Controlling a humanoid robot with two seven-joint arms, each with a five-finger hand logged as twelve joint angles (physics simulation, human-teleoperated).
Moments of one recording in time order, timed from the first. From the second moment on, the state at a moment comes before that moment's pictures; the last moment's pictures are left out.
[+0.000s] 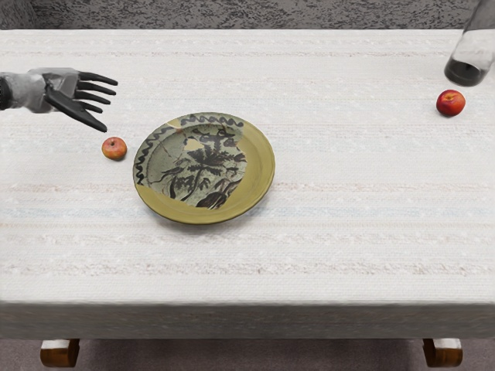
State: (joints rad) left arm -1.30 0.55 0.12 -0.49 0.13 -0.61 0.06; right arm -0.07 0.00 0.12 0.19 -0.23 0.02 -0.12
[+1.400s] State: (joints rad) left arm -1.42 0.38 0.52 -0.76 1.01 -0.07 0.06; right arm -0.07 0.00 0.11 0.19 -0.23 0.02 -0.12
